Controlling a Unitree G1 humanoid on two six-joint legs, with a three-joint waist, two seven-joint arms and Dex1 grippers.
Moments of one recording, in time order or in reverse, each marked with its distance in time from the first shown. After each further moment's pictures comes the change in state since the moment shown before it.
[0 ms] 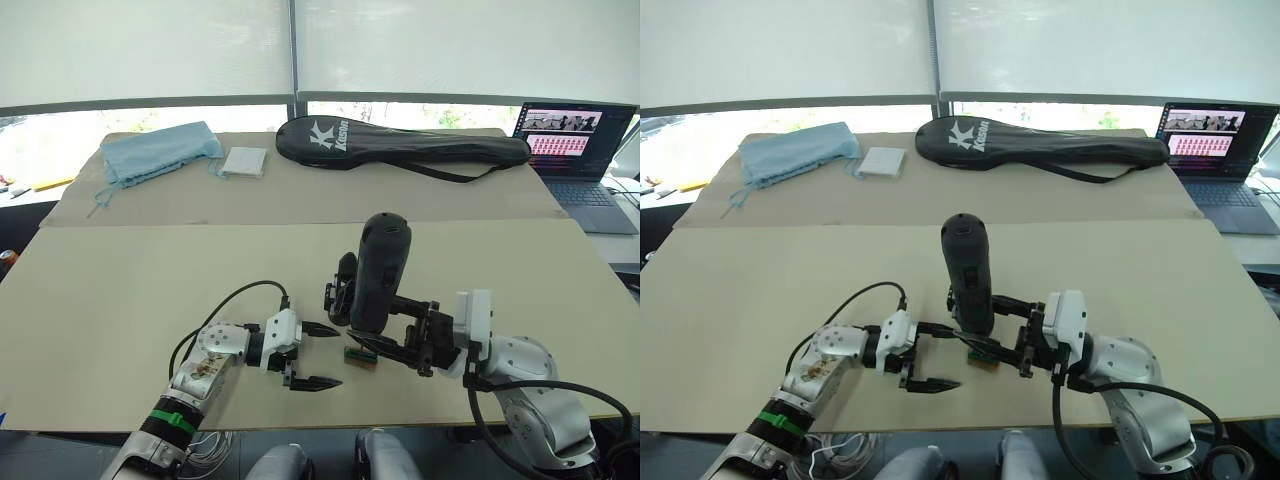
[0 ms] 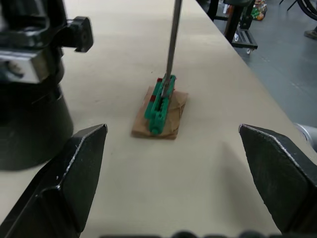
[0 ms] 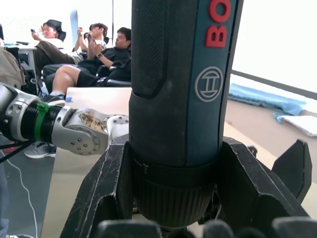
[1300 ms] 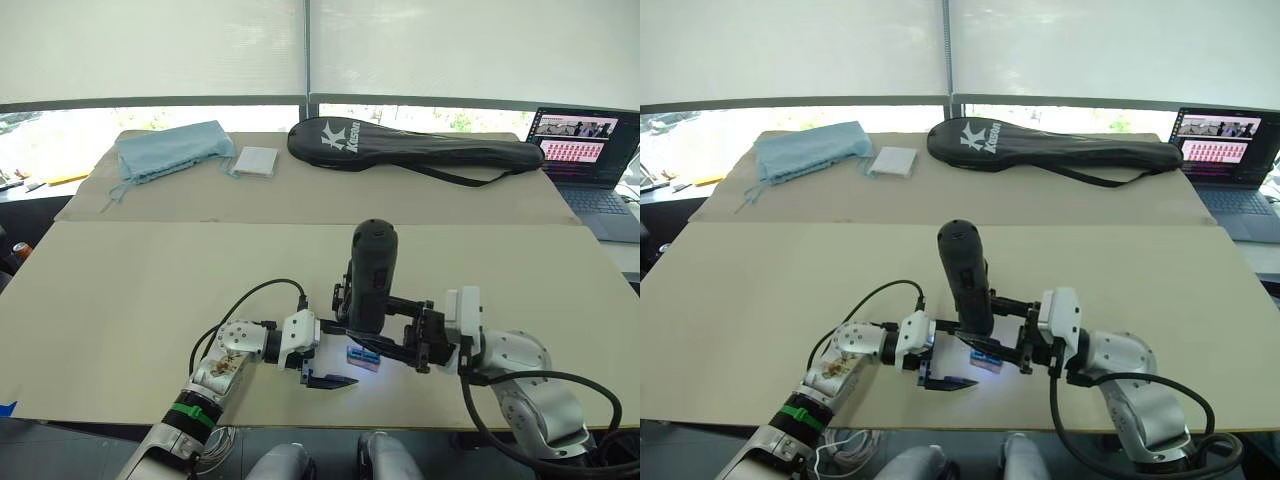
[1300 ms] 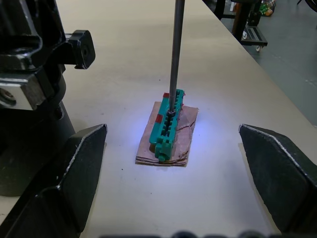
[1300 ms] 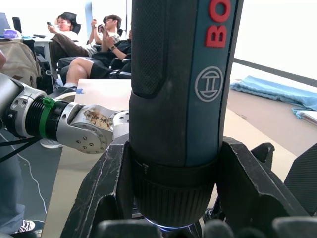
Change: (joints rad) left arm -0.052 -0.093 -0.052 0.074 0.101 -0.055 0.037; right arm -0.034 0.022 0.002 0.072 -0.043 0.022 0.071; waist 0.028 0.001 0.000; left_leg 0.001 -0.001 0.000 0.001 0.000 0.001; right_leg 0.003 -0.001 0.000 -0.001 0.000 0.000
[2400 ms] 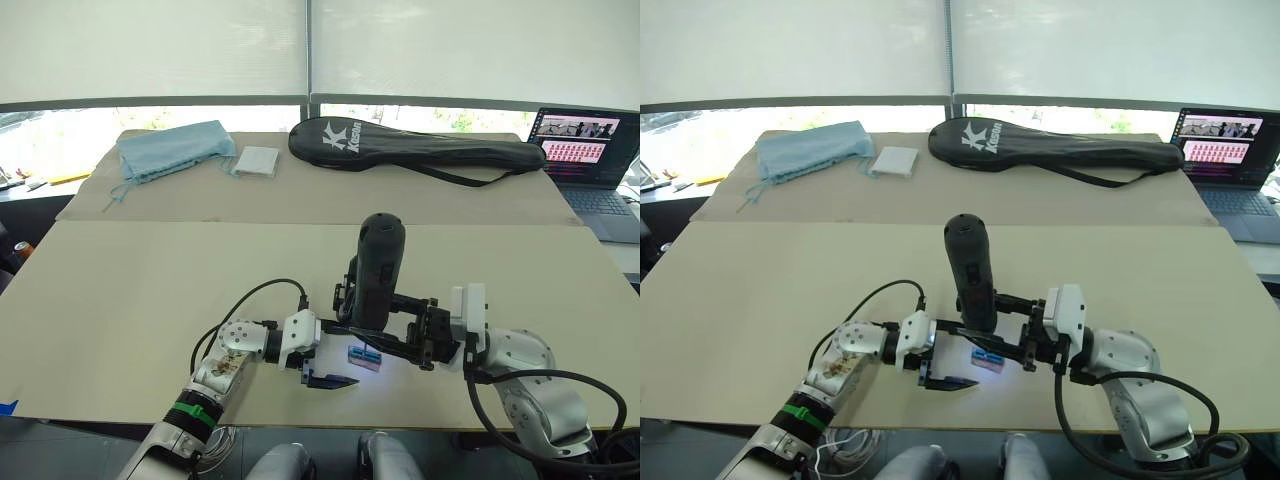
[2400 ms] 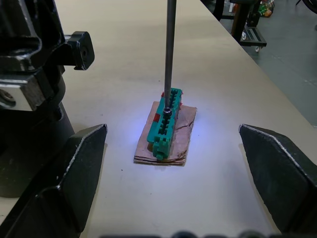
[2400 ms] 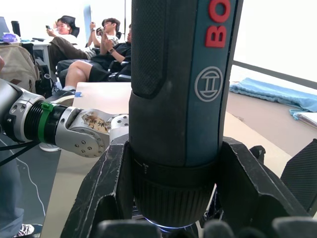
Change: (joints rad) left arm -0.006 -0.005 0.000 0.020 0.000 -0.009 -0.008; right arm -0.003 -0.002 -0.024 -0.001 0.020 0.011 0.003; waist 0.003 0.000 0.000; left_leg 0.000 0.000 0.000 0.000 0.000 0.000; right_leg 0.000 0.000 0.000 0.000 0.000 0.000
